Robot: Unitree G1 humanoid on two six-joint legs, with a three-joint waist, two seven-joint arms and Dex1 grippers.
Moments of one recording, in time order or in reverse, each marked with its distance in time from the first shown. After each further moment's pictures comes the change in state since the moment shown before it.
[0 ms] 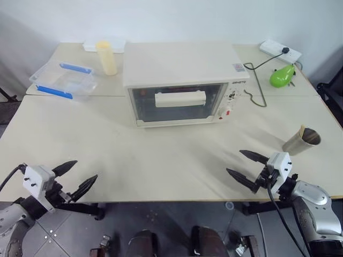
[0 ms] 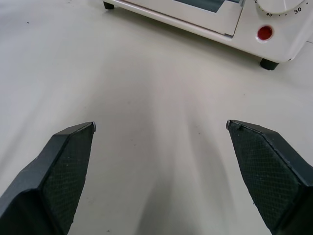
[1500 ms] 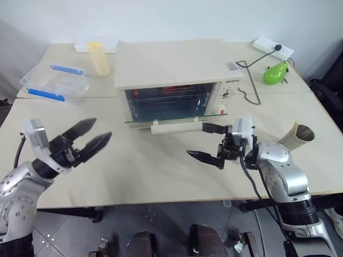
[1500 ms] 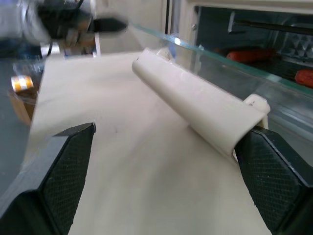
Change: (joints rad) left arm -0.432 0.020 -0.006 -0.029 -0.451 0.337 0.042; right arm -0.391 0.090 0.219 -0.153 0.035 0.216 0.083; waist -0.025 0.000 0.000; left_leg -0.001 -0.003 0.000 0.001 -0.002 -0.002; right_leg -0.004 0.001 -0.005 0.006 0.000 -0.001
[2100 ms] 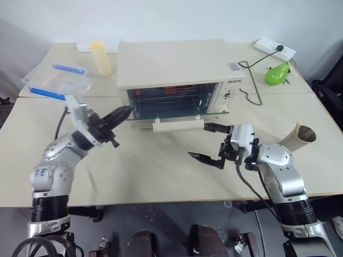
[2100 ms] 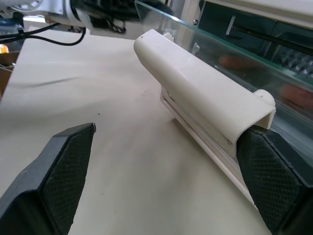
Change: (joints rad) left arm -0.335 -0.116 -0.306 0.265 0.245 -0.123 -0.043; right arm 0.006 0.015 0.008 0.070 -0.104 -0.196 -0.001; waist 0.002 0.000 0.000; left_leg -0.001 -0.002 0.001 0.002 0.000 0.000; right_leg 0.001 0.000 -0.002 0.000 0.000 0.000
